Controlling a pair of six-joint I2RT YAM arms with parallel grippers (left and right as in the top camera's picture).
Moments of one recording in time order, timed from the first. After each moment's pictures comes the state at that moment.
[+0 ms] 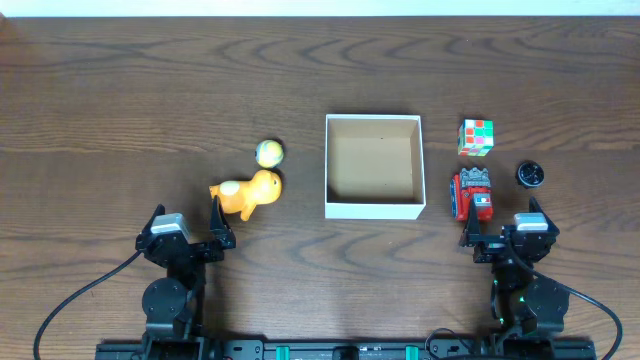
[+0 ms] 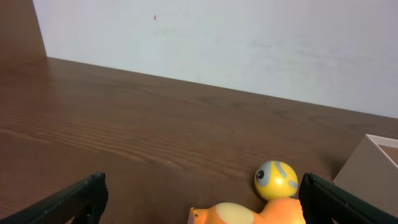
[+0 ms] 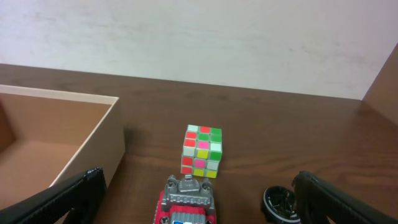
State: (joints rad) left arm -0.06 0.01 0.02 -0.11 -0.13 -0.17; right arm -0.03 0.02 0.01 -0.07 -0.03 -0.06
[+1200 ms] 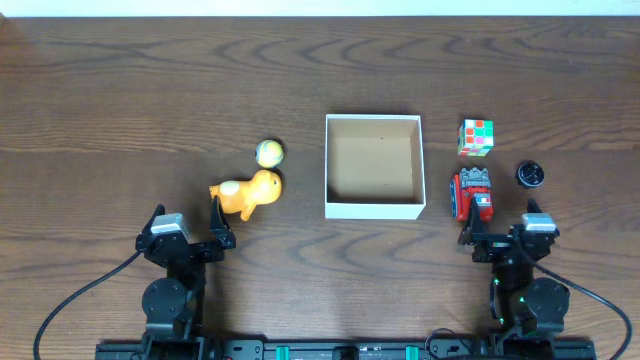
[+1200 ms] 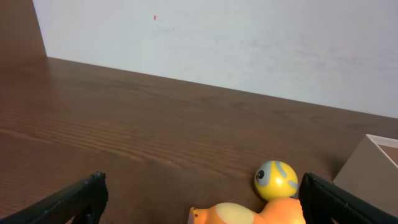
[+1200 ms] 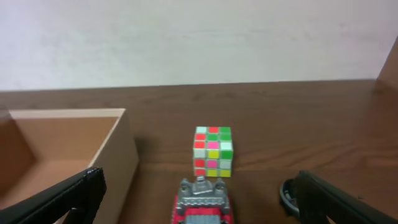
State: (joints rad) left arm -0.06 0.01 0.02 -0.11 -0.13 -0.17; right arm -0.03 0.02 0.01 -0.06 -0.03 0.10
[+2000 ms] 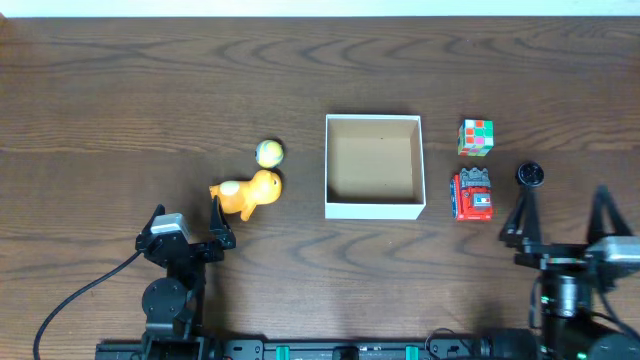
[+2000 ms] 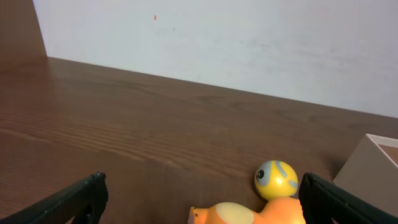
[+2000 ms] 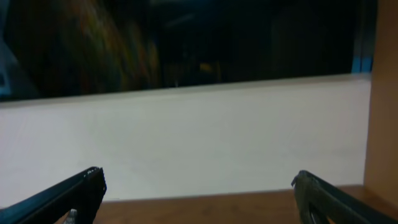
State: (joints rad) left arm -0.06 0.01 0.02 -0.11 -0.13 -0.17; right arm -0.03 0.16 0.54 -0.13 -0.01 0.15
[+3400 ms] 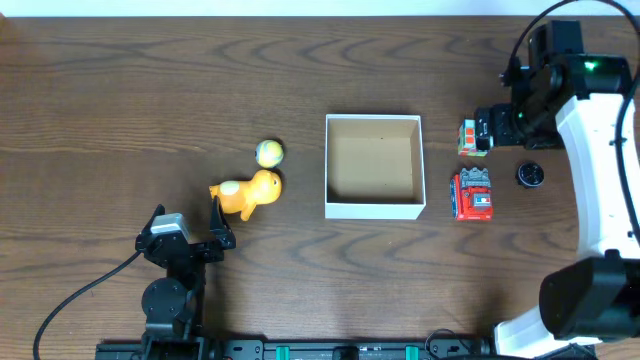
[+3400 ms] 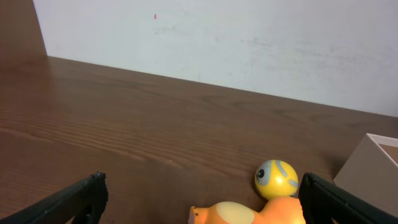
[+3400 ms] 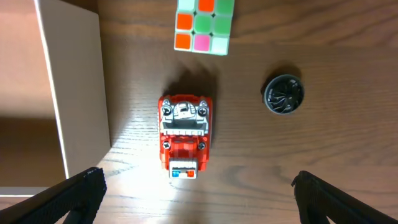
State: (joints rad) left arm -0.06 0.01 0.02 -0.11 -0.13 -0.17; right arm -0.03 1.73 1.69 -1.36 0.03 -0.02
